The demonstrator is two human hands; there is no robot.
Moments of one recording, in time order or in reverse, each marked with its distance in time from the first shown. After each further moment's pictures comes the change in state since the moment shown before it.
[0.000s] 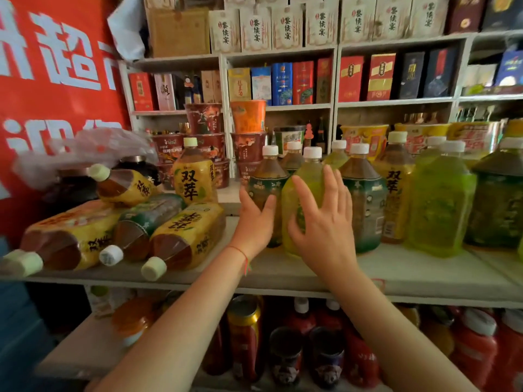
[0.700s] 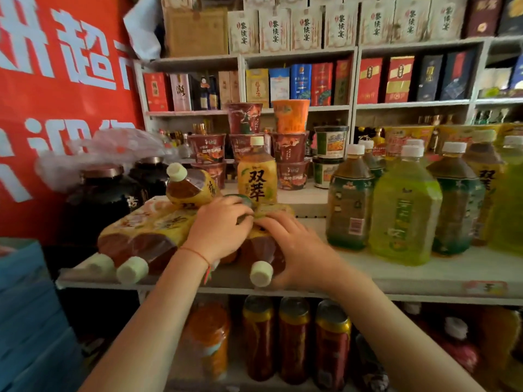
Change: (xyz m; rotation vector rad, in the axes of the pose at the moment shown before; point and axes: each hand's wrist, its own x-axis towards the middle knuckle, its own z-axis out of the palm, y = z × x) left_hand 0.001 -0.029 -0.219 0.976 -0.085 0.347; right_hand 0.012 -0.160 0.058 0.217 -0.708 -0.246
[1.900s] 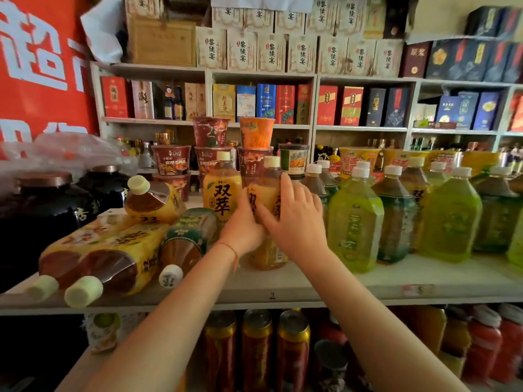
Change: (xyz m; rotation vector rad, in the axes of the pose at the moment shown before) left_hand 0.048 0.066 0.044 -0.753 -0.053 -0.085; right_hand 0.018 0.014 -0.038 -0.198 0.551 0.424
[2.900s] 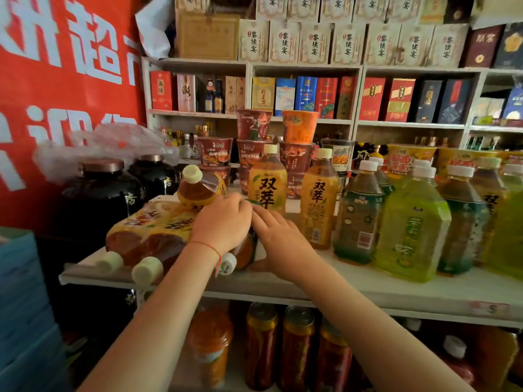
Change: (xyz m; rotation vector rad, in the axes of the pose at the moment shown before) left_hand -0.041 -0.027 -0.093 0.527 0.199 -0.117; right_hand -0.016 -0.057 0.053 0.003 -0.410 -0.501
